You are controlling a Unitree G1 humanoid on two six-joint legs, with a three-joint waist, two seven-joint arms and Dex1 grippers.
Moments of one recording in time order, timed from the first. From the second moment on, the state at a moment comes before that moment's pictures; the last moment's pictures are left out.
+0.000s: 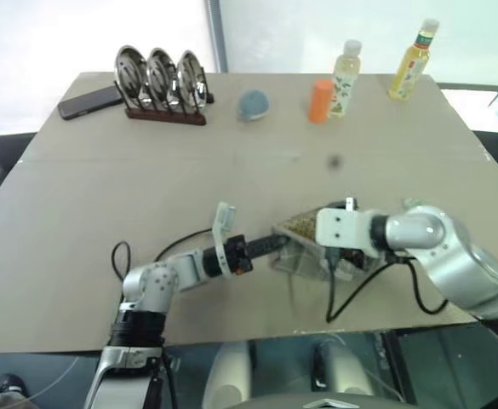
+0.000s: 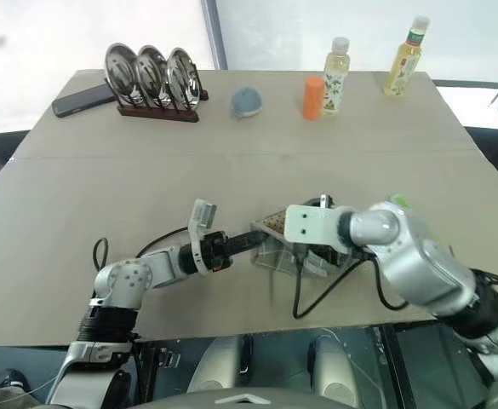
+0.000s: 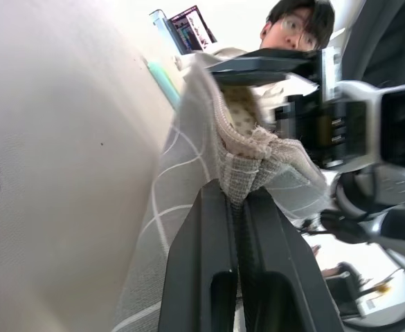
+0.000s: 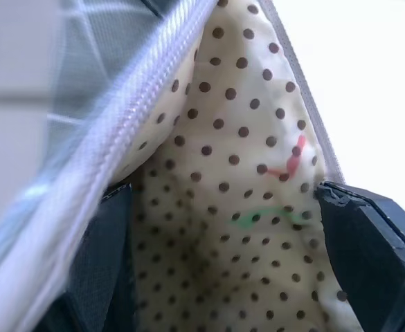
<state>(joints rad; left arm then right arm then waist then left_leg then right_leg) -0.28 0.35 0.03 0.02 -0.91 0.96 -0.89 -0.54 -0.82 0.45 -0.71 -0.07 0.89 0.94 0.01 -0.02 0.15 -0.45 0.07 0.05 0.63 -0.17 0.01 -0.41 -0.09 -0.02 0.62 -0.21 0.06</state>
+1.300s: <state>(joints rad) -0.14 0.37 -0.11 -0.09 -0.44 0.12 -1.02 -0.48 -0.85 0.34 -0.77 0.10 1.13 0.80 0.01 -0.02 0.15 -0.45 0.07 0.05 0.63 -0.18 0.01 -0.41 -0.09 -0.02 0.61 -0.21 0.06</state>
